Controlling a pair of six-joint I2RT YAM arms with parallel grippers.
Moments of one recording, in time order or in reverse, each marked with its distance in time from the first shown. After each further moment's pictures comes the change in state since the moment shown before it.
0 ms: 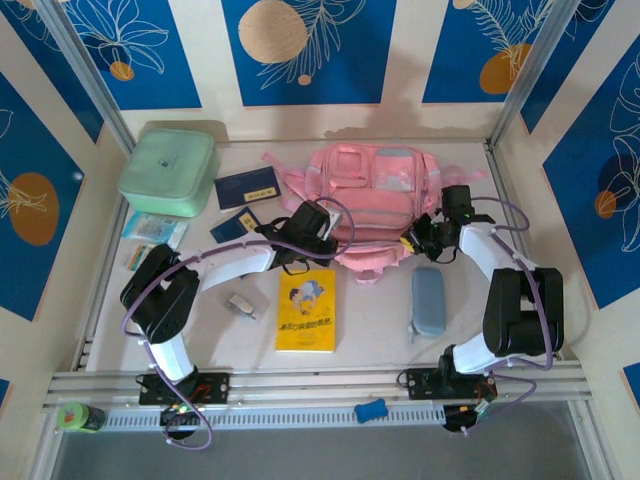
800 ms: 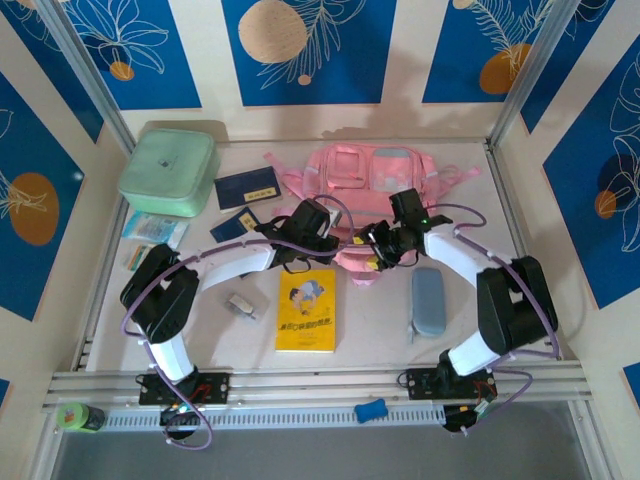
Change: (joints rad) left arm -0.002 0.000 0.011 0.000 0.011 -0.046; right arm 0.333 0.071 0.023 0.073 0.016 0.391
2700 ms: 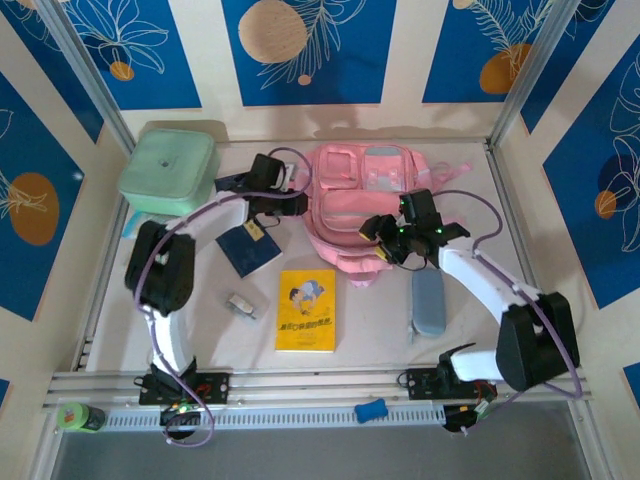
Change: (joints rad) left arm 0.353 0.103 0.187 -0.078 0.161 0.033; right arm 0.012 -0.258 -0.061 0.013 0.094 -0.217
